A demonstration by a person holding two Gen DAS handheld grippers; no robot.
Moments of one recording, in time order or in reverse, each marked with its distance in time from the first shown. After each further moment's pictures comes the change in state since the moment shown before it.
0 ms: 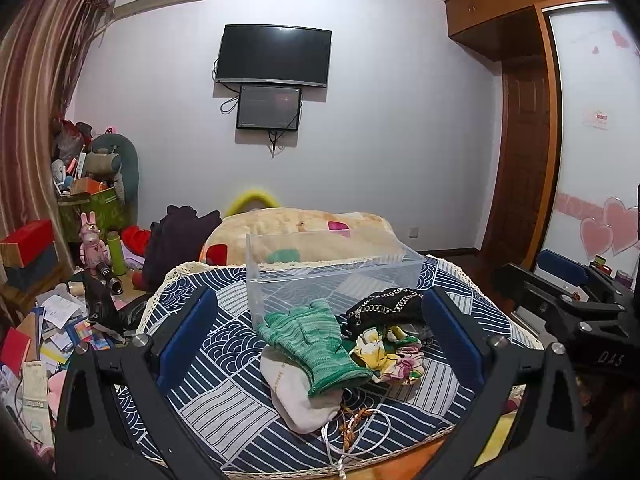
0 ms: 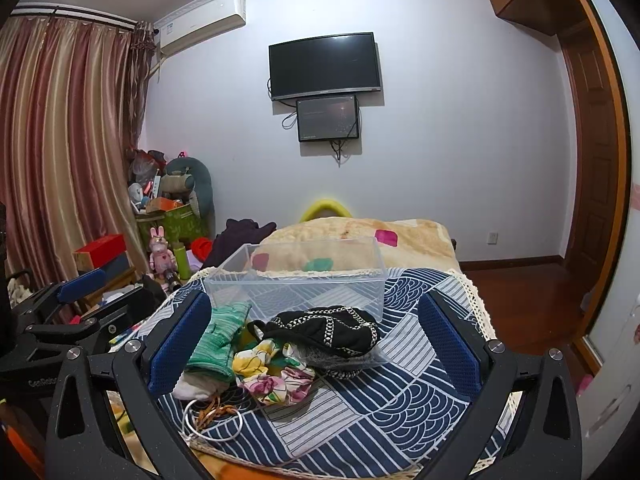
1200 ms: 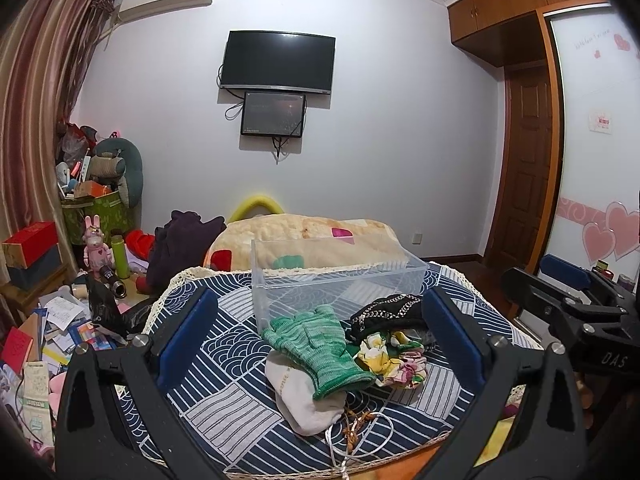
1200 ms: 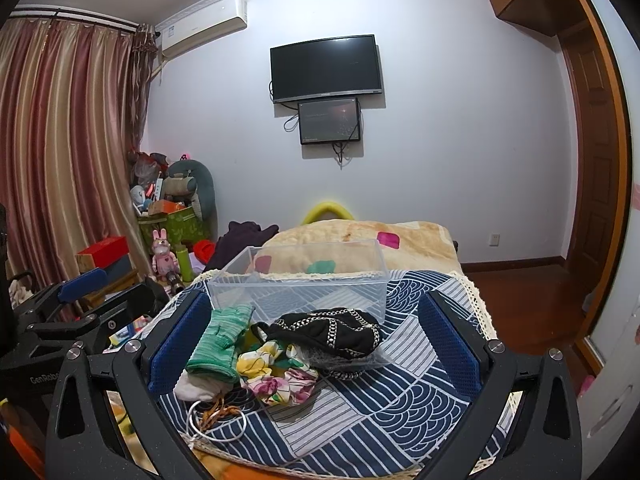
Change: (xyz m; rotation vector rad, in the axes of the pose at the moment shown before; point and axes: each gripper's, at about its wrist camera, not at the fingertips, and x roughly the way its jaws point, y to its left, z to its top) left arm -0.002 -0.002 -0.002 -0.003 -0.026 0.017; right arm -0.004 0.000 0.001 0.004 -0.008 0.010
